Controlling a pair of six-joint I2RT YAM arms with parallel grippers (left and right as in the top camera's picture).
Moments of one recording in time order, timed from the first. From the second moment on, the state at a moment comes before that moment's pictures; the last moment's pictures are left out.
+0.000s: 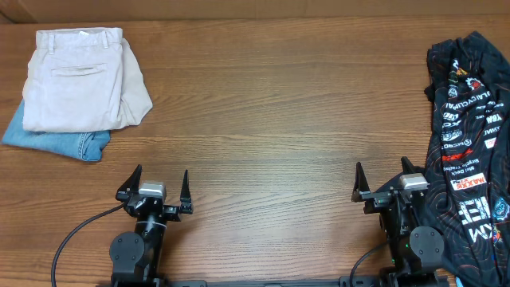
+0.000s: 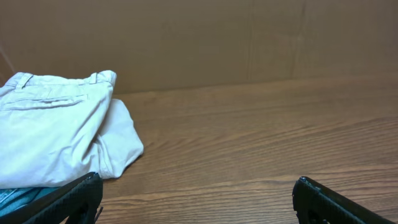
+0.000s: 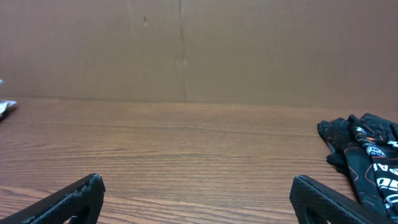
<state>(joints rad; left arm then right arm) -0.05 0.02 0.02 -0.08 0.06 0.04 0.10 0.01 0.02 -0.04 -0.01 0.02</state>
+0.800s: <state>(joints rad) -0.05 0.02 0.06 -0.16 0.05 -0.06 0.10 0.02 0.07 -0.19 0.04 0.16</state>
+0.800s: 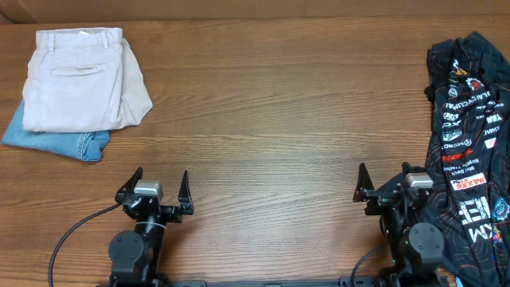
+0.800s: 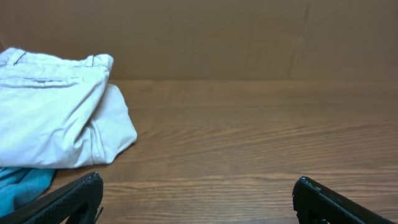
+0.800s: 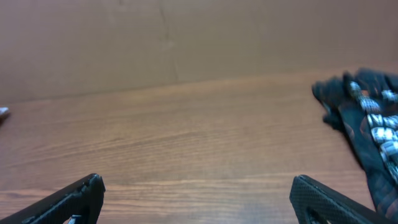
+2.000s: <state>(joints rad) -0.05 0.83 0.72 -0.63 0.23 -0.10 0.00 1.28 0.73 -0.89 0.16 0.66</state>
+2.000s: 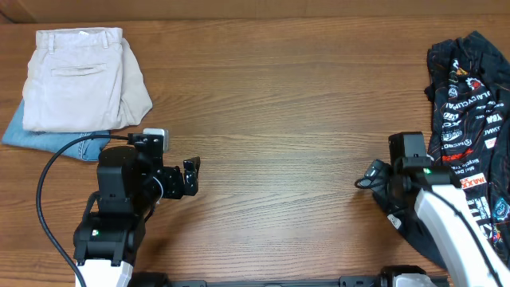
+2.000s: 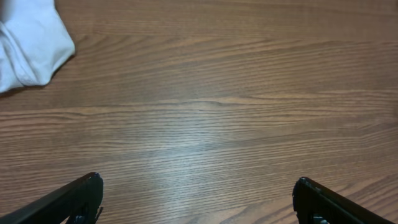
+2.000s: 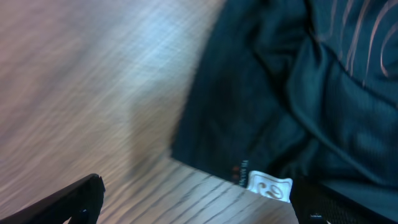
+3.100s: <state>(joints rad) -0.05 0.86 0.72 -0.51 0.23 -0.10 0.41 1.52 1.19 -0.68 -0.21 0.39</state>
